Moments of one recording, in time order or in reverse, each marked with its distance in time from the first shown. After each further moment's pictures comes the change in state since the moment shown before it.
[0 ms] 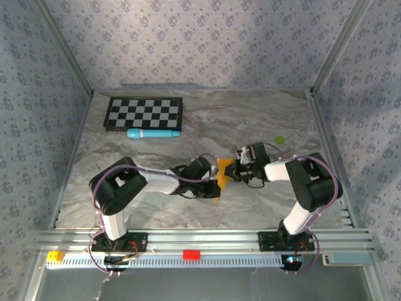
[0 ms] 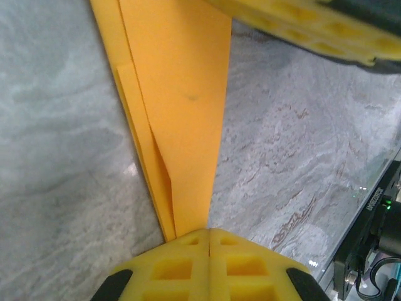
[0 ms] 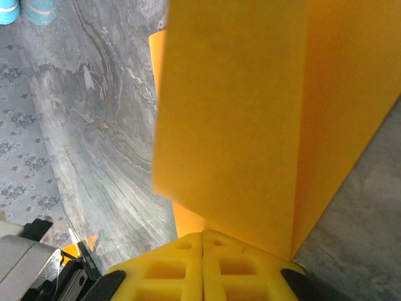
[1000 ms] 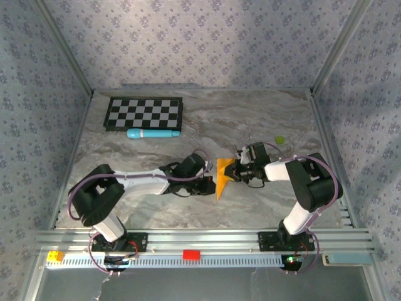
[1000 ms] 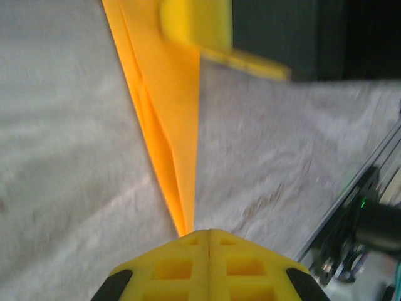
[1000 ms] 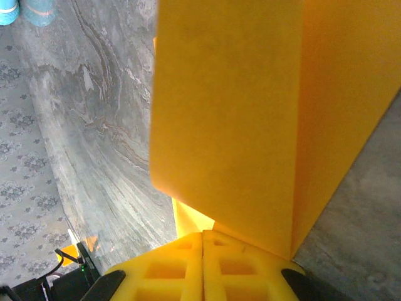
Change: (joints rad) left arm 0.041 -0.161 0.005 -0.114 -0.052 0.024; right arm 0.000 -0.003 0.000 -0.002 0.003 0.001
